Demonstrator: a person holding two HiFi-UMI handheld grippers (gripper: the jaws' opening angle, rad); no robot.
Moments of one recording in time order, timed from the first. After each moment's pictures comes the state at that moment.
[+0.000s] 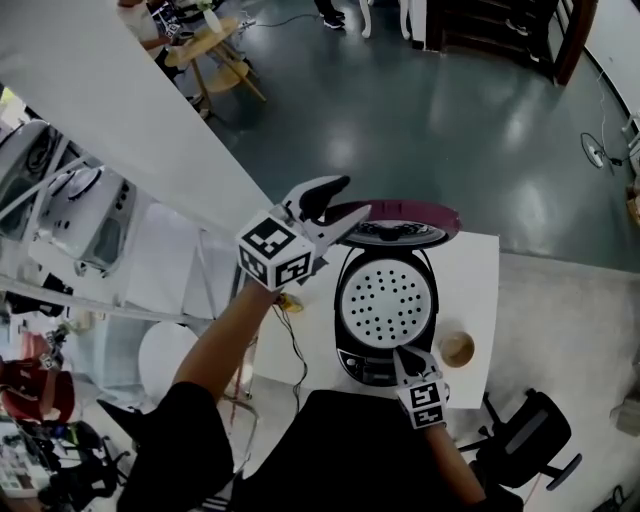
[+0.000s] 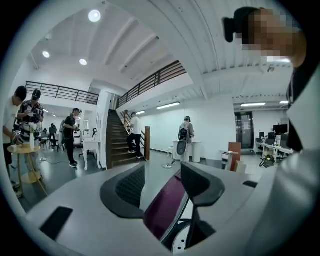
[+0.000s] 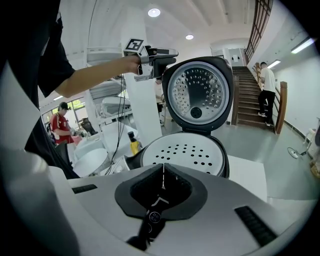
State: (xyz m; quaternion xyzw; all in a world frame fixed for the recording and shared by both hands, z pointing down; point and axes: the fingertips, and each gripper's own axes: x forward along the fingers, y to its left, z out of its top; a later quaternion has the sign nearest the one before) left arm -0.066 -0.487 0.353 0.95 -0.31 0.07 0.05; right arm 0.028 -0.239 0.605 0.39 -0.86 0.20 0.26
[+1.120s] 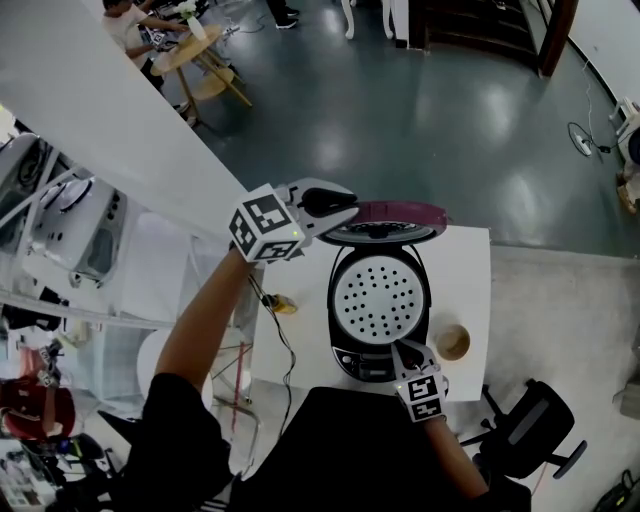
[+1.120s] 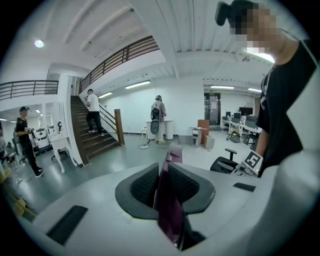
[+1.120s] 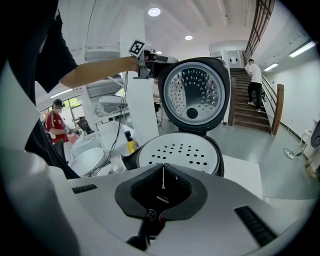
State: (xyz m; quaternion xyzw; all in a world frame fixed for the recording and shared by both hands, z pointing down) left arm -0.044 -0.473 0.385 0.97 -0.14 0.21 0.01; right arm 0.036 -0.241 0.606 0.41 -0.85 0.19 0.26
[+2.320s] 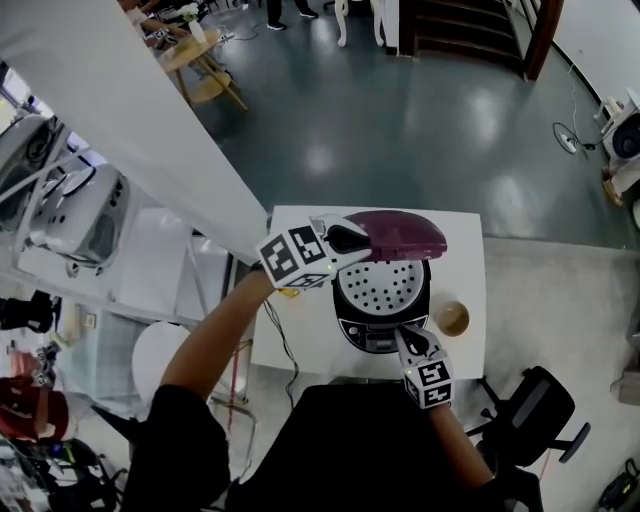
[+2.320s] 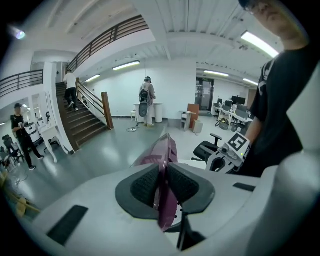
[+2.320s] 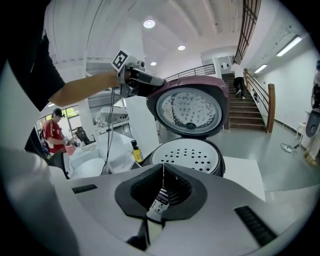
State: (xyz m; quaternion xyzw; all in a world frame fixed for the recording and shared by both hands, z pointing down) left arm -0.031 -0.341 0.435 0.94 -0.08 0.32 0.03; right arm 0.033 -0.199 0.579 0.44 -0.86 0.19 0.20
